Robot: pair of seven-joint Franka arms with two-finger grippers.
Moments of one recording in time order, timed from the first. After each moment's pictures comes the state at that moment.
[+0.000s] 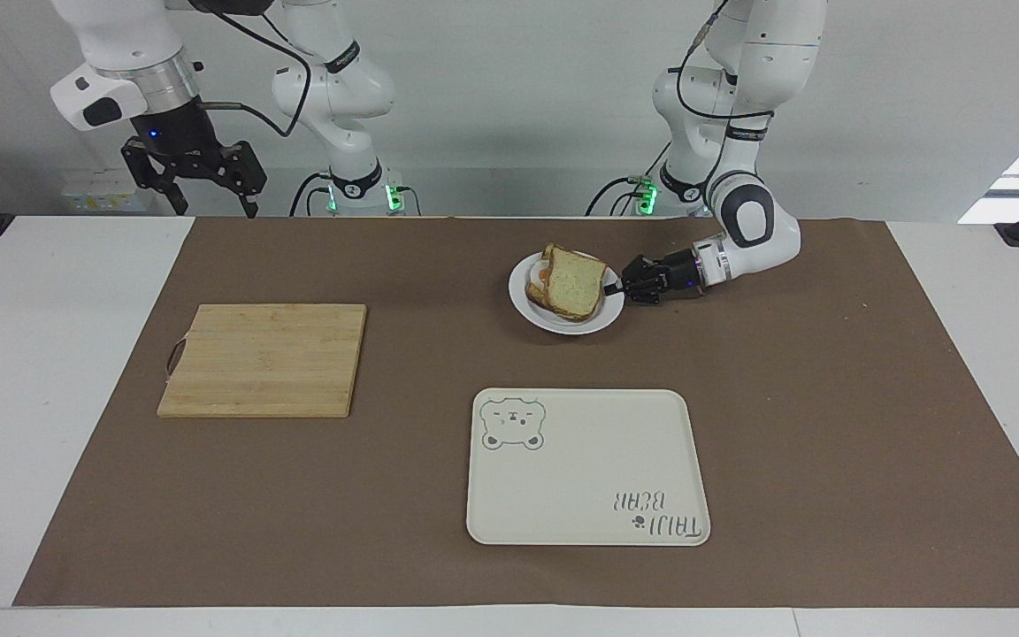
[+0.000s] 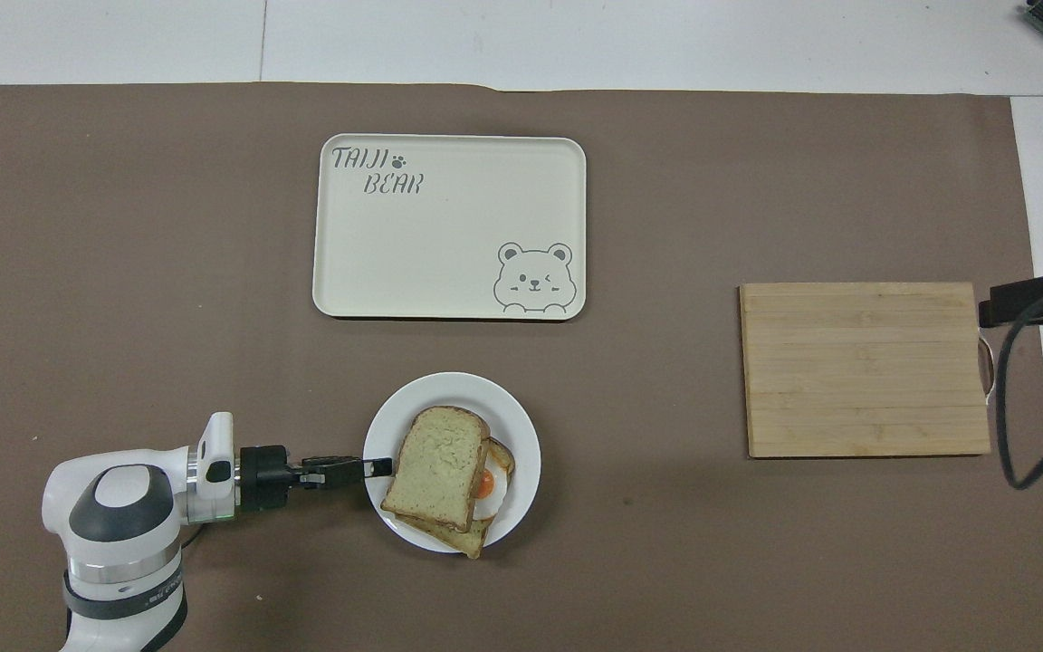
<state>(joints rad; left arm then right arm) -0.27 0.03 0.15 -2.63 -1.51 1.97 1.14 0.02 -0.08 -0.05 -1.58 -0.03 1.54 0.03</state>
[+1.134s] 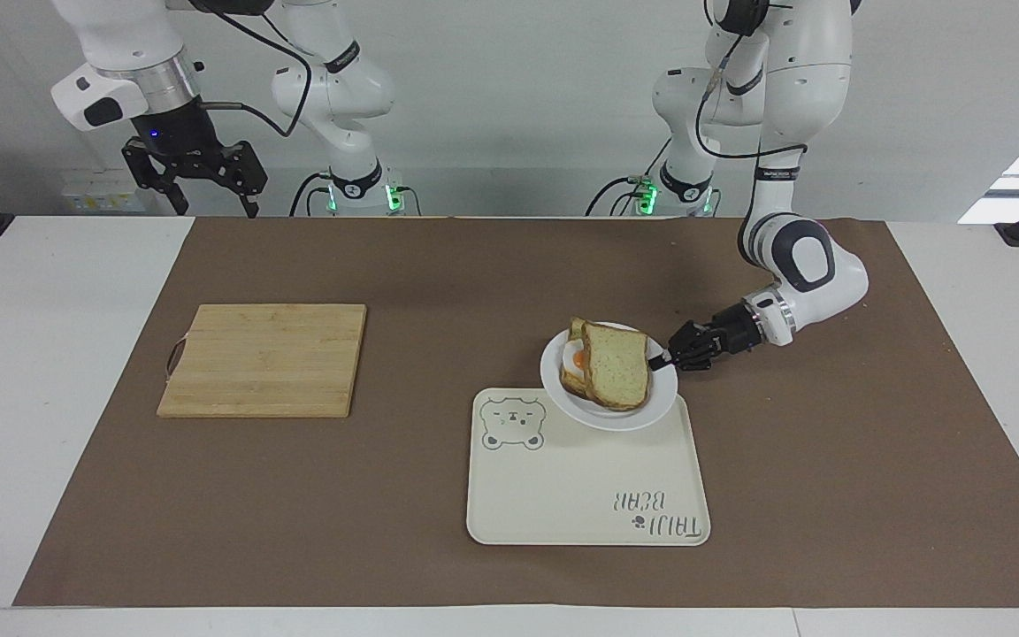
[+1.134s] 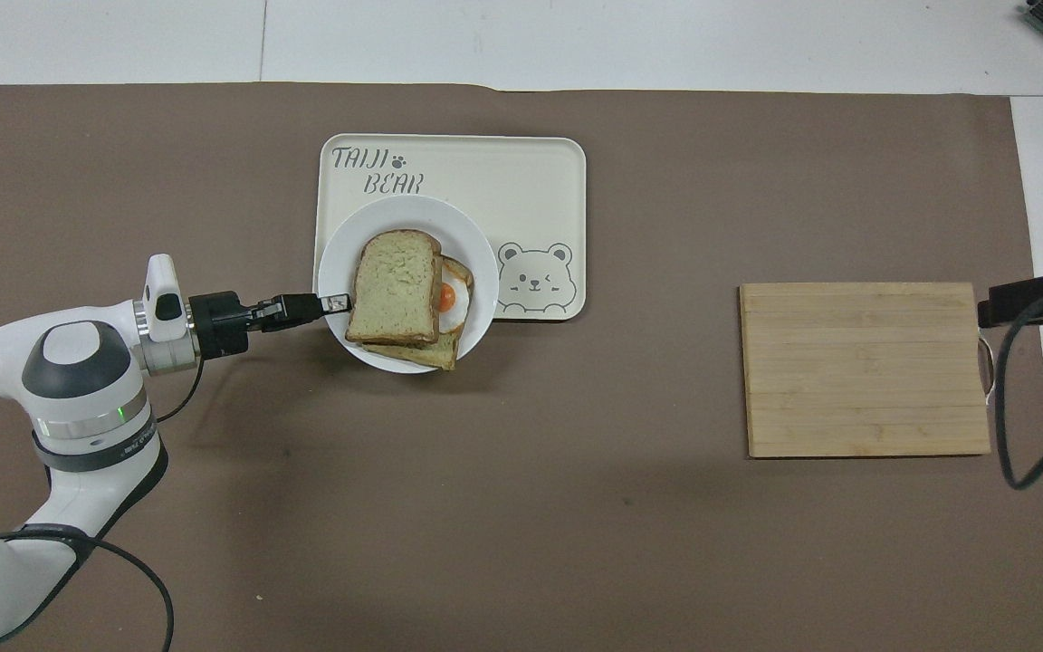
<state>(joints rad) -0.20 0.30 0.15 -2.12 -1.51 2.08 0.89 0.02 -0.08 -0.05 -1.58 -0.03 1.54 0.03</state>
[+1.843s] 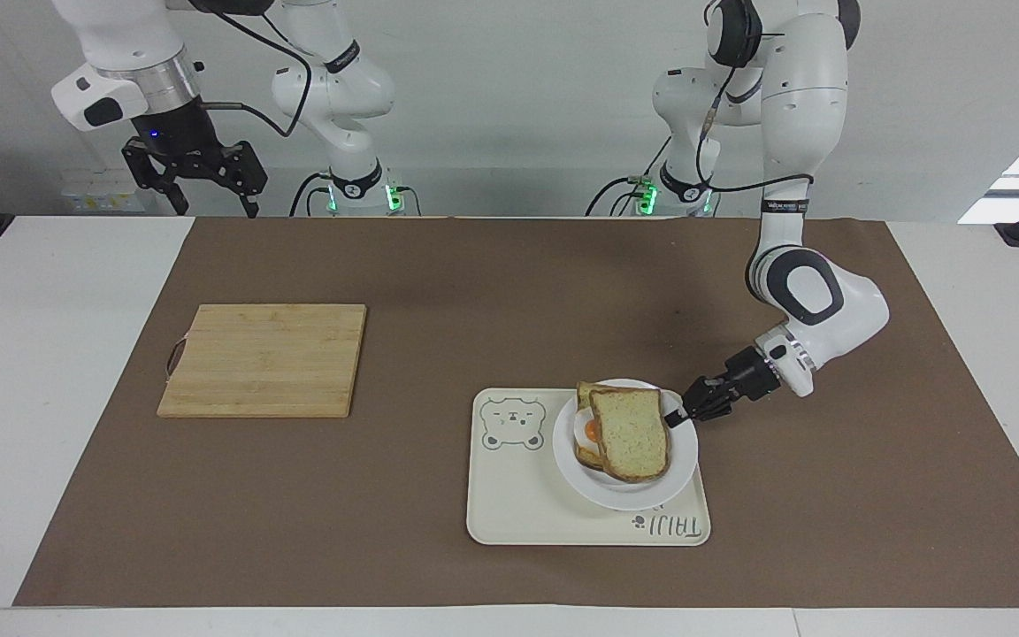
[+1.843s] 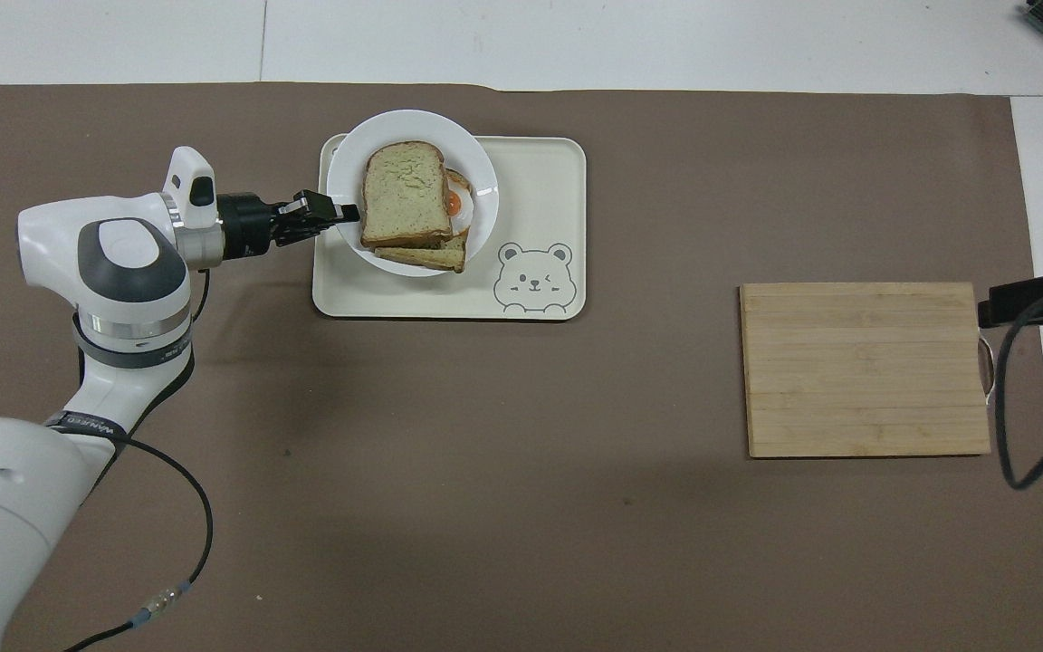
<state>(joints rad) -0.20 0.55 0.07 -1.73 -1.32 2.25 0.58 0.02 -0.08 -0.05 -1.58 -0.03 1.54 0.03</state>
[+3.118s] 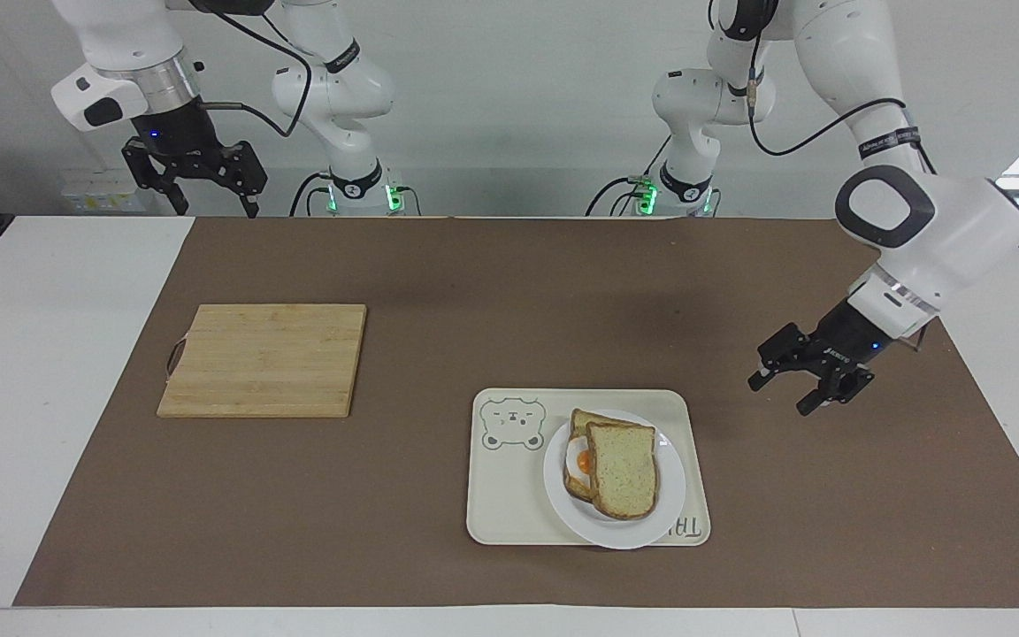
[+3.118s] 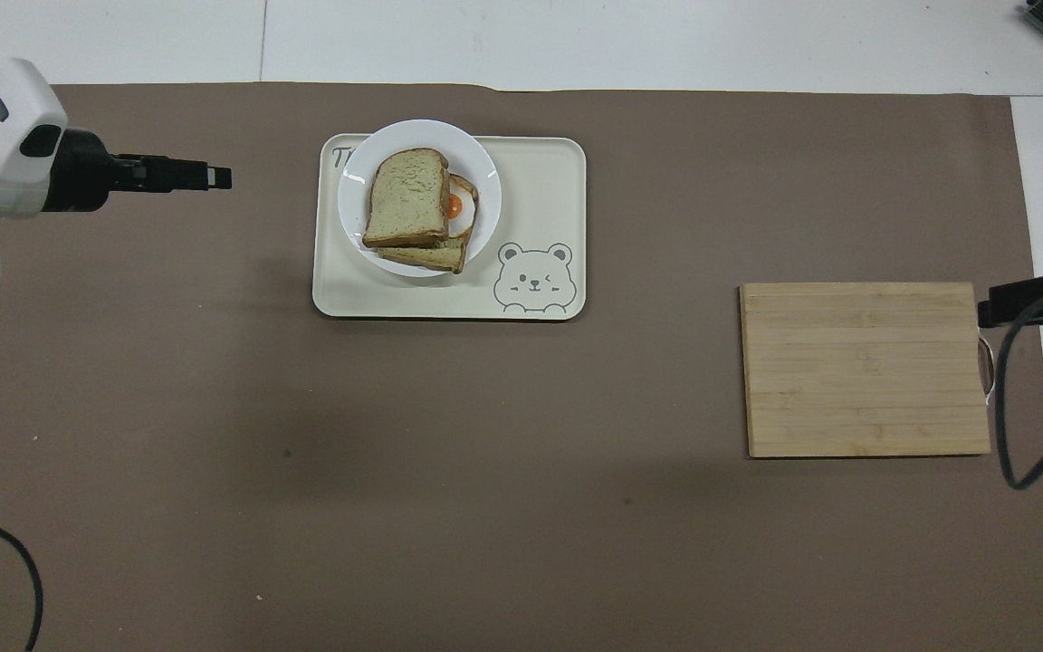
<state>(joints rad) -0.13 0.22 0.12 -1.65 -0.58 2.10 0.44 0.02 -0.08 -0.05 -1.58 -0.03 1.54 0.03</state>
